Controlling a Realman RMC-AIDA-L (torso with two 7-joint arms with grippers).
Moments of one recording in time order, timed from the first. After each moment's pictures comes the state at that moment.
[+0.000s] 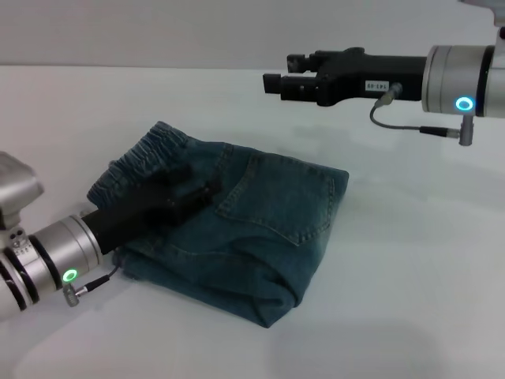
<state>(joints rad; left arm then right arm) -0.42 -2.06 1.53 0.30 0.80 1.13 -1.08 0.69 2.07 -1.11 -0.80 -1.71 -1.15 1.79</state>
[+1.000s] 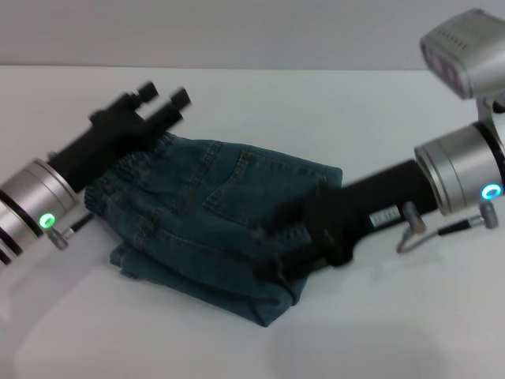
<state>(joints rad) -0.43 -2.06 1.44 0.35 0.63 1.18 -1.00 0.72 2.06 -1.16 -0.79 -1.86 -1.70 1.83</state>
